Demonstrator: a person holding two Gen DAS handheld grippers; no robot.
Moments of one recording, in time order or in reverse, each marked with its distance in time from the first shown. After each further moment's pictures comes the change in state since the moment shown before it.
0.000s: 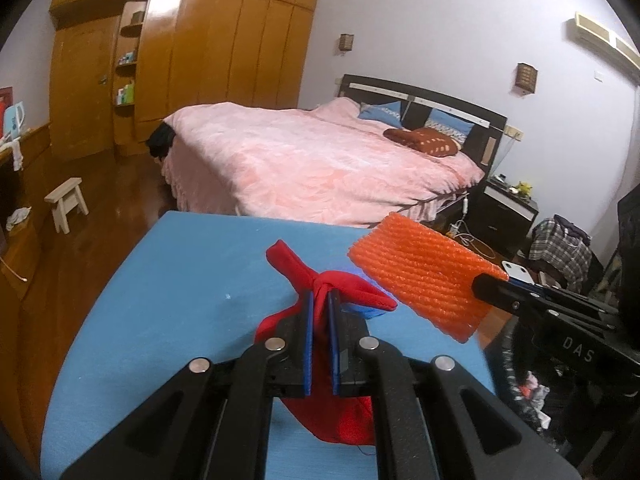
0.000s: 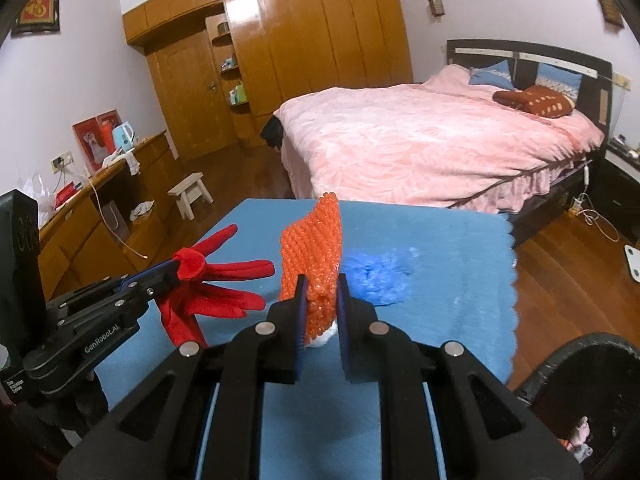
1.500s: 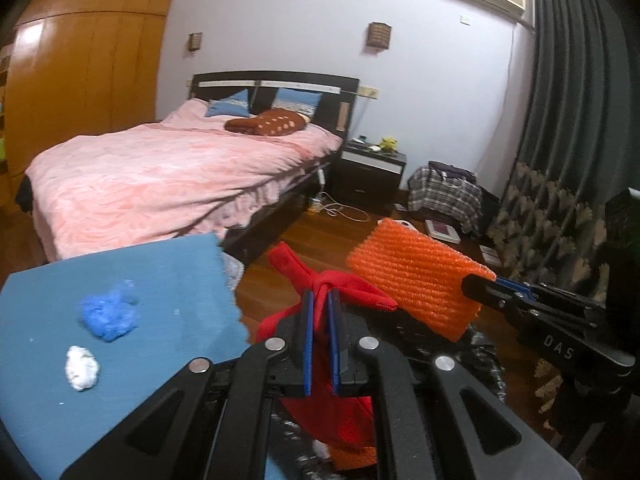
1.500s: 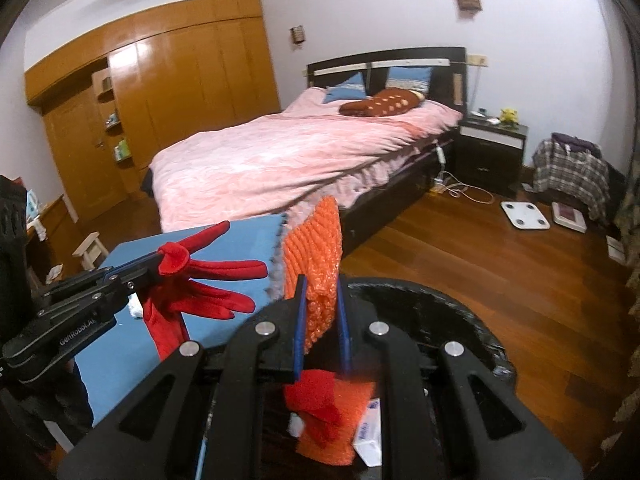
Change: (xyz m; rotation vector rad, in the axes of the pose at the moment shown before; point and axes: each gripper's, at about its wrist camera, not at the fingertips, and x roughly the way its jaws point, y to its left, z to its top) left arm 0.010 -0.279 -0.025 0.271 0.043 -0.405; right arm -0.198 -0.197 -0.093 0.225 -0.116 -0.400
